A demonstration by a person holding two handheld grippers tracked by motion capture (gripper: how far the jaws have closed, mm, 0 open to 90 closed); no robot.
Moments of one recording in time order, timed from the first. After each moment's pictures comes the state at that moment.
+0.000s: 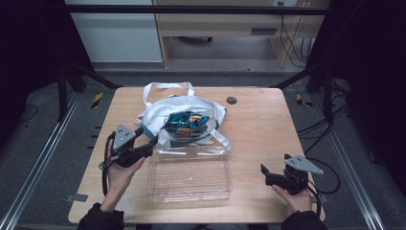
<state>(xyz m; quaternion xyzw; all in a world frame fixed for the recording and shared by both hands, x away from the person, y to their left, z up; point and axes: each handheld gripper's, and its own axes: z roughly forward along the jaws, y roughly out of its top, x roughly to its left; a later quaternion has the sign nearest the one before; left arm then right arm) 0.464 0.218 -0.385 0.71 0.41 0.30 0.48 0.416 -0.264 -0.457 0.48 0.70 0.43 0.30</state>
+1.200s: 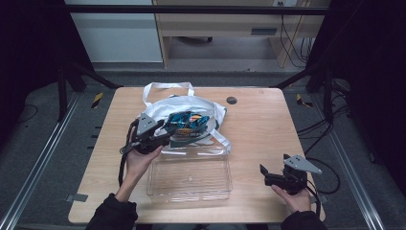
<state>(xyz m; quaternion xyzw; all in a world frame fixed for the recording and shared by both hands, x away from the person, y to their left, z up) 0.502 0.175 -0.384 0.75 0.38 0.27 0.48 0.417 -0.262 -0.458 0.47 0.71 0.43 0.30</state>
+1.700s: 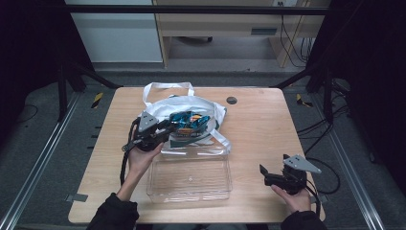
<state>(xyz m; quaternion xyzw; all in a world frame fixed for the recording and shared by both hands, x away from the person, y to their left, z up) 0.511 0.174 -0.388 0.74 0.39 0.26 0.48 0.418 -0.262 -0.460 0.47 0.71 0.43 0.30</state>
